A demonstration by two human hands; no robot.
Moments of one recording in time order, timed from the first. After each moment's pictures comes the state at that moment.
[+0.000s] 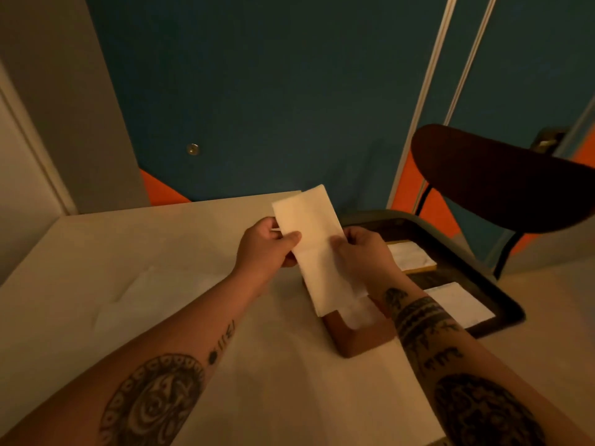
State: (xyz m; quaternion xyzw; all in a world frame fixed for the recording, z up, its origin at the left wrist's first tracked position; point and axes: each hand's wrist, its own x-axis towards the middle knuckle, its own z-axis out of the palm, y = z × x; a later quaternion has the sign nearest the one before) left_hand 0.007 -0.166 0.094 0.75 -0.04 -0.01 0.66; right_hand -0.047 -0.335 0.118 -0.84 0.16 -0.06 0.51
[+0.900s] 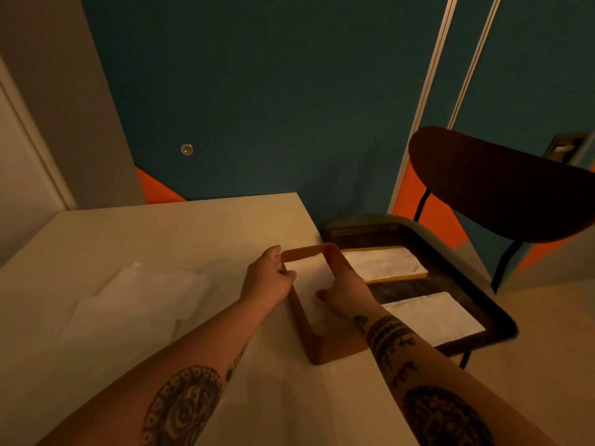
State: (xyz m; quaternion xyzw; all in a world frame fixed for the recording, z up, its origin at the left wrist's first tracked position) left_hand 0.001 -0.232 0.040 0.89 -0.01 0.00 0.46; right_hand -0.035 -0.383 0.046 -0.93 0.15 0.03 0.32
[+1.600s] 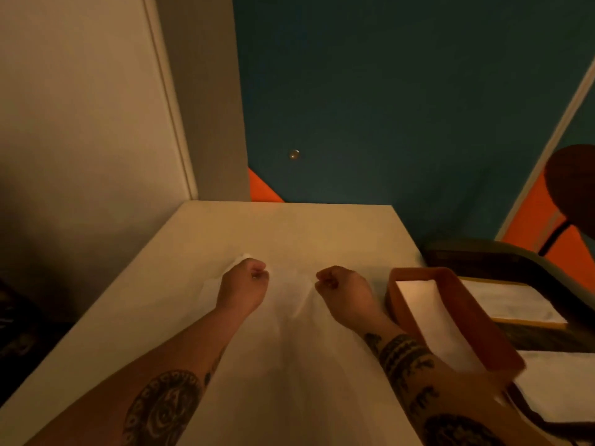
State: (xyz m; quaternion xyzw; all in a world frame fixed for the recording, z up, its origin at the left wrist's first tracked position) left_hand -0.003 -0.001 0.025 0.88 0.17 0.10 0.43; right_hand -0.011 -0.210 0.051 -0.91 -0.06 0.01 0.41
